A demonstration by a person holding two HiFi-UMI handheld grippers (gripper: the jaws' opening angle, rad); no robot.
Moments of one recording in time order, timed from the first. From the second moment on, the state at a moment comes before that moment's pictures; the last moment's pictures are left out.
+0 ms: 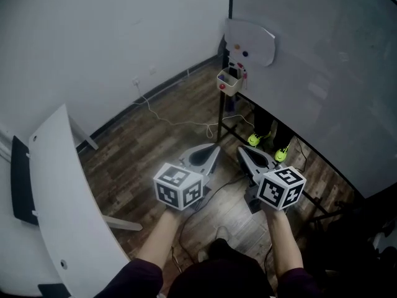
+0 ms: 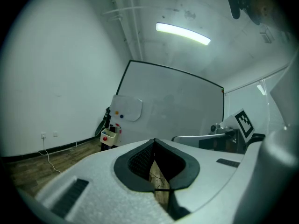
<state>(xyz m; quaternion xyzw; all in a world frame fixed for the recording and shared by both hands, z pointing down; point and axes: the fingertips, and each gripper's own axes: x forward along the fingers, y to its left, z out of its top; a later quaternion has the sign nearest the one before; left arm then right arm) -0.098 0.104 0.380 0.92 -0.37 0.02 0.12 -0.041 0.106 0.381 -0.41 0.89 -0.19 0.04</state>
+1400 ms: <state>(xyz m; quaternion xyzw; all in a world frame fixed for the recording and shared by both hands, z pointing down) -0.036 -0.108 0.397 0.92 -0.37 0.05 0.13 0.017 -0.104 0.401 -0.41 0.88 -0.21 0.05</state>
